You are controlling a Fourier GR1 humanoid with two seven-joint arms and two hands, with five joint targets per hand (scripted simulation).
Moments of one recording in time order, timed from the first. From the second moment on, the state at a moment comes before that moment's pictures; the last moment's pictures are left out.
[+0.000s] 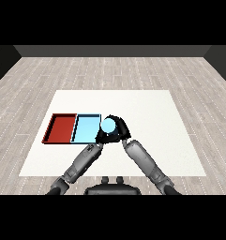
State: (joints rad) left arm -0.47 0.00 -0.52 -1.12 0.35 0.40 -0.29; right arm -0.51 0.00 0.47 -1.48 0.14 -0.35 0.13
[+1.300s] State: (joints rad) left arm -0.46 0.01 -0.51 -1.10 0.32 0.51 -0.37; right arm -0.44 -0.01 0.38 -1.52 0.10 -0.21 0.10
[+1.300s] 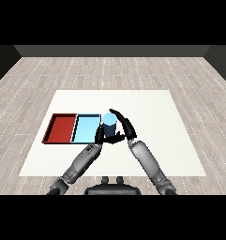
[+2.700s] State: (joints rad) left arm -0.59 0.31 -0.32 -0.74 0.08 0.49 -0.03; right arm -0.23 -0.01 0.11 -1.57 -0.09 -0.16 -0.03
